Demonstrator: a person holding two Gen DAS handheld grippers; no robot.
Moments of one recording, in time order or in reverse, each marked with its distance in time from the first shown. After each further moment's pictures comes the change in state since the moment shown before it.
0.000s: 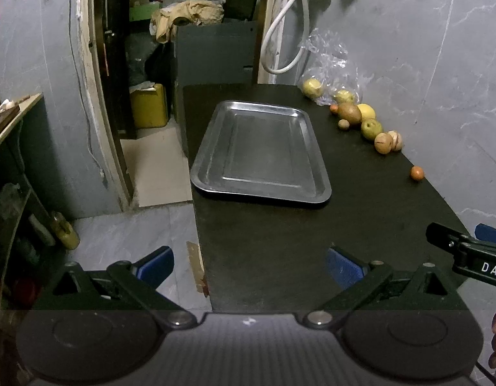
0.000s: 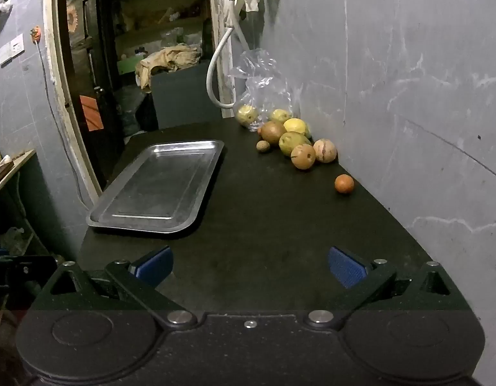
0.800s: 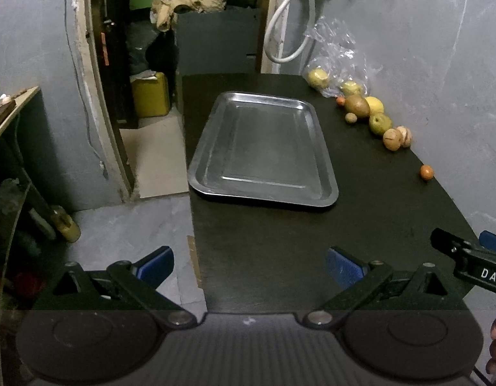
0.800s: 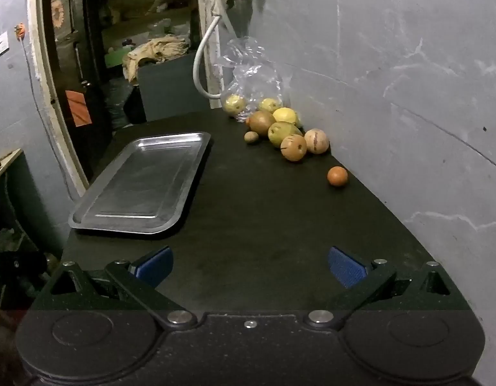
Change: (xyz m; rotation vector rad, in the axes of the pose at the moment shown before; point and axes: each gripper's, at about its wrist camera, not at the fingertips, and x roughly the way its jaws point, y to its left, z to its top) left arm 0.023 -0.002 0.018 0.004 0.054 0.013; right arm 0.020 -0.003 0.007 0.024 0.043 -0.039
